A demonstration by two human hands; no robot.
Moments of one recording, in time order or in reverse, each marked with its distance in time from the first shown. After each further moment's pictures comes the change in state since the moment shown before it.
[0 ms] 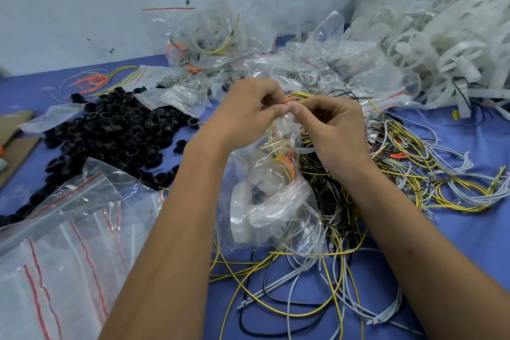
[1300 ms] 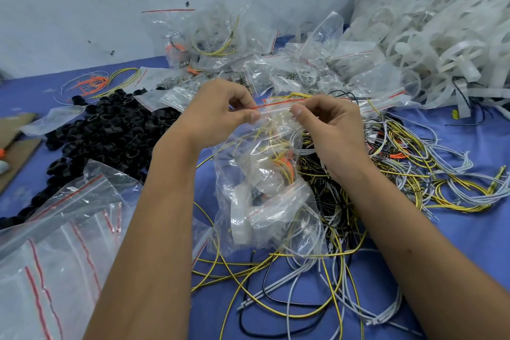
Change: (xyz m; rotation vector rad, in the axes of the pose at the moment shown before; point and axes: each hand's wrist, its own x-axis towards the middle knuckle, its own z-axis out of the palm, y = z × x) left_hand -0.012 -0.021 -0.031 0.008 -0.028 -0.098; right_hand 0.002 0.005 0.000 0.112 0.006 0.092
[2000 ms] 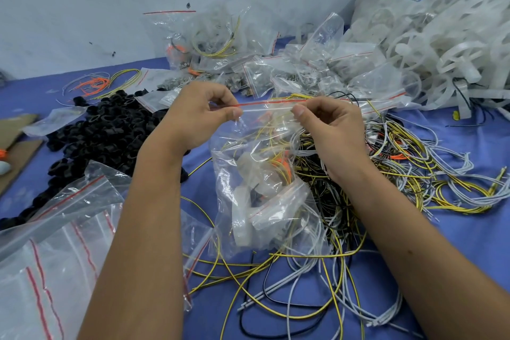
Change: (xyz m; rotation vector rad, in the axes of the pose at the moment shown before) left_hand -0.009 -0.022 -0.011 -0.098 0.089 -0.059; right_hand 0.000 0.001 0.002 0.037 0.019 0.016
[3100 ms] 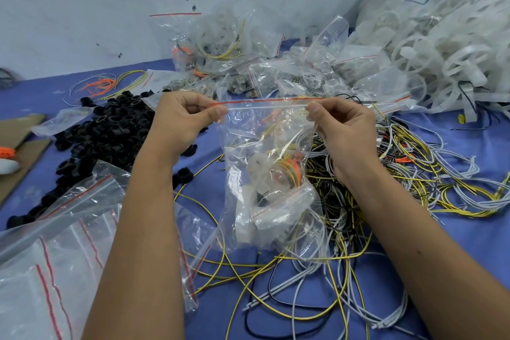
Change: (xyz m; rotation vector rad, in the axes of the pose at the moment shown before) left_hand -0.016 -0.027 -0.008 -0.342 0.204 -0.095; right_hand 0.003 0.000 -0.005 0.123 0.100 0.102
